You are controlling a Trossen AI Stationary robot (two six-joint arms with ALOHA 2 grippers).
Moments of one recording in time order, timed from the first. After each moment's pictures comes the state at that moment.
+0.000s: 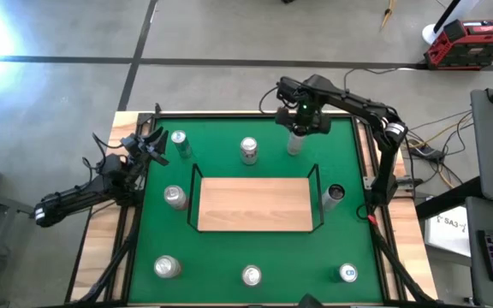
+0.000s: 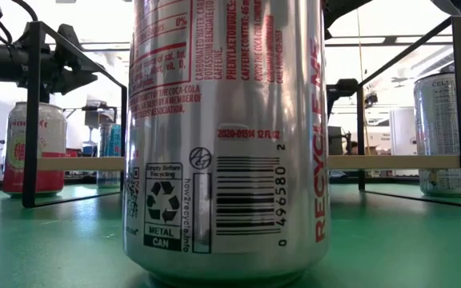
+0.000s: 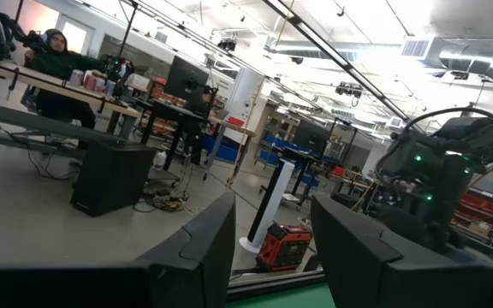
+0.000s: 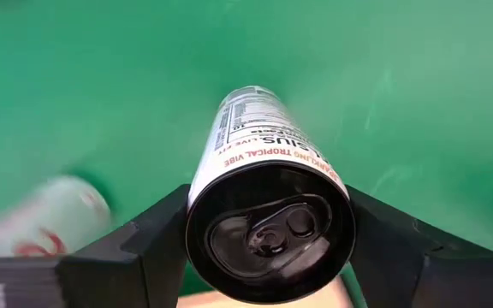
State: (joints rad) left arm 0.35 0.01 0.02 0.28 -0.57 -0.23; right arm -0.63 1.89 1.75 -1.38 -0.06 1.23
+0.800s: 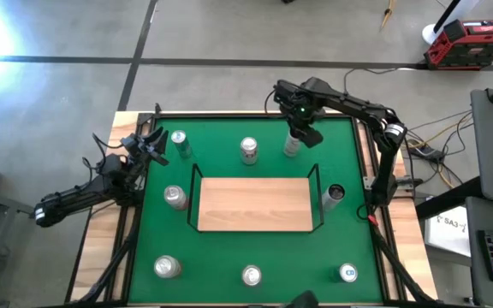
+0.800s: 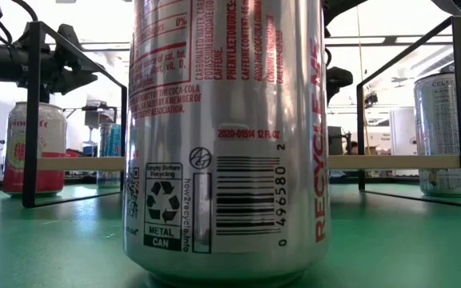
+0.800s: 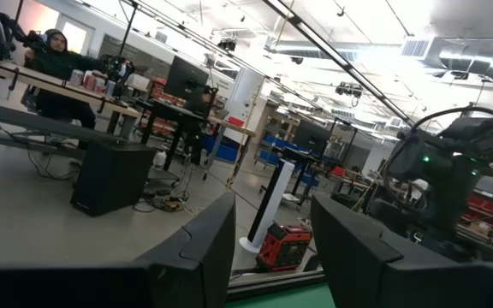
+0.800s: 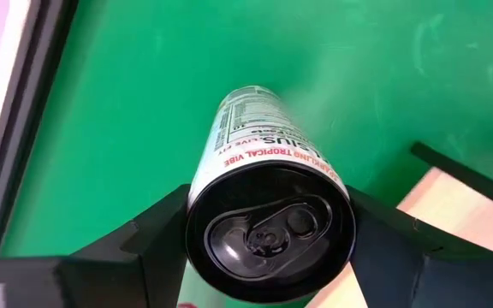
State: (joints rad) left arm 0.35 0.01 0.02 0.28 -0.57 -0.23; right arm -0.60 1.89 1.75 -1.34 -0.05 2.00
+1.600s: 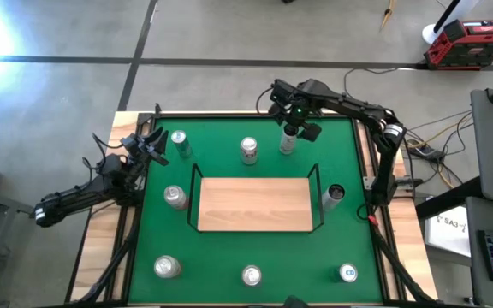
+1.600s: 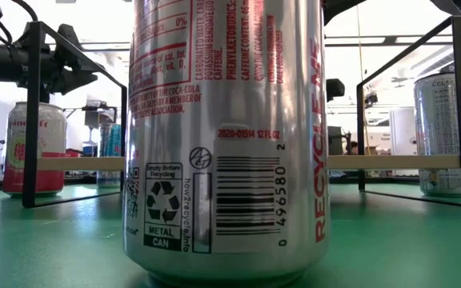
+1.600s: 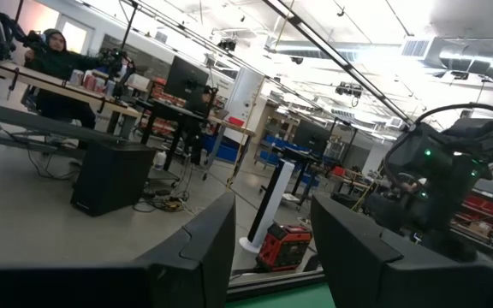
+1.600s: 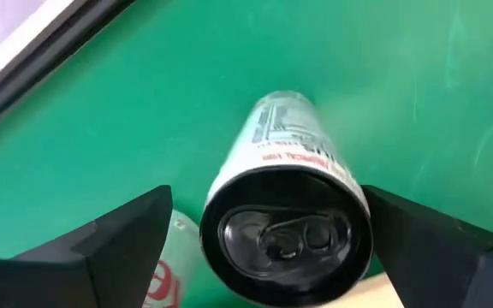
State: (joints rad) left arm 0.35 0.01 0.02 0.28 -0.57 -0.23; right arm -0.59 1.89 1.75 -1.23 -0.02 1.54
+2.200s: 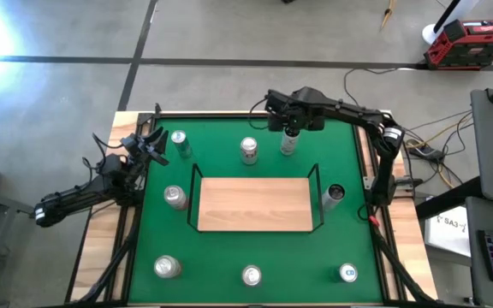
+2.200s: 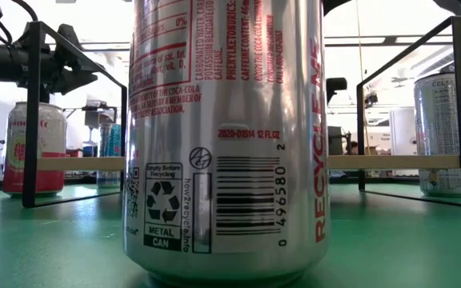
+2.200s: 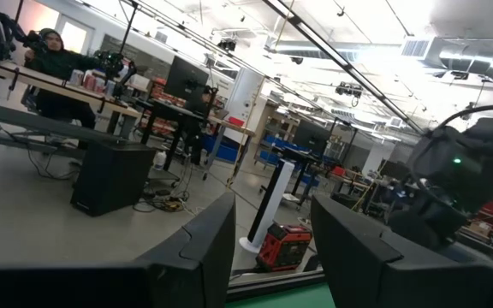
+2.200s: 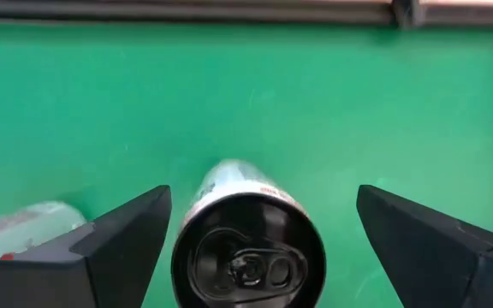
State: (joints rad) left arm 0.35 0.01 0.02 0.28 -0.57 -0.23; right arm -0.49 1.89 1.75 -1.27 0.30 1.06
